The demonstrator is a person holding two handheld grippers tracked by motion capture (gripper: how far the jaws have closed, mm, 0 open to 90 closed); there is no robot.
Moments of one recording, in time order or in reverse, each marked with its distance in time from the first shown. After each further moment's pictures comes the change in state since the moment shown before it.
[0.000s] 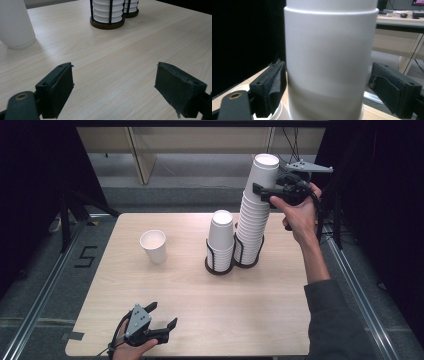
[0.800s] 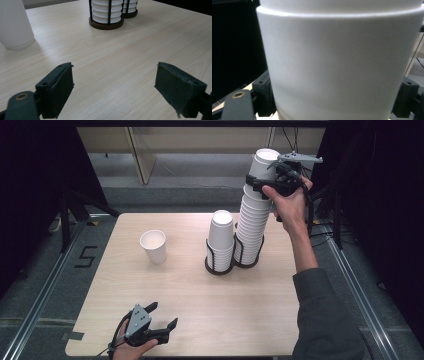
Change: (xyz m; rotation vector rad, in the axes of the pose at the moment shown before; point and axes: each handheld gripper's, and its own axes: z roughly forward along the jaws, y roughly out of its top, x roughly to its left) left arm -0.001 0.000 0.000 -0.001 -0.007 0.002; right arm 0.002 0.016 0.024 -0.013 -0.005 0.023
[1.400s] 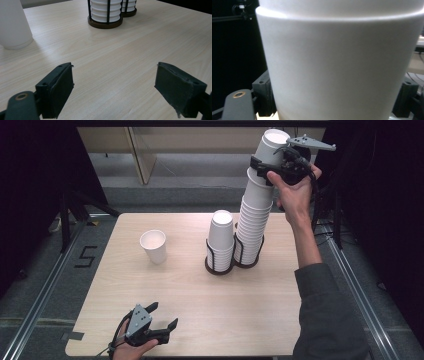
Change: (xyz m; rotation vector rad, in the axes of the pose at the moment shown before) left arm 0.000 0.000 0.001 -0.001 -0.013 0.002; right arm 0.008 0.033 -0.020 -0.116 -0.054 -0.011
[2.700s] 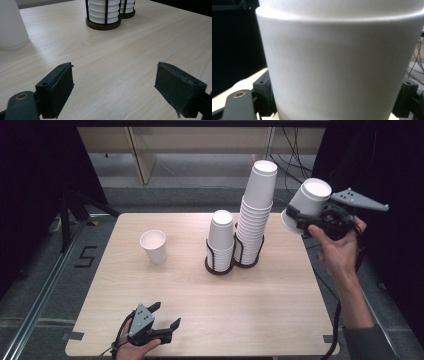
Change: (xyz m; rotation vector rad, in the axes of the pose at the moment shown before) left arm -0.003 0.000 0.006 -0.009 0.001 -0.004; right arm -0.026 -0.081 -0.120 0.046 -0.001 -0.007
